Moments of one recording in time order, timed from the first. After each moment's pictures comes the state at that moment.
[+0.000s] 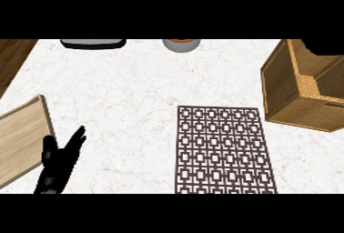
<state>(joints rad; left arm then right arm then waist) 0.11 0.18 0.03 -1.44 0.03 -0.02 0.30 -0.74 -0.34 -0.36 -1.44 0.64 -0.04 0.63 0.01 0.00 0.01</state>
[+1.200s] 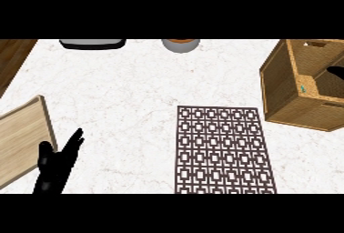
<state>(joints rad) 0.14 0.17 0.05 -1.45 0.01 -0.05 0.25 -0.61 -0.54 -0.43 -1.05 0.61 -0.16 0.25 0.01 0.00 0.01</state>
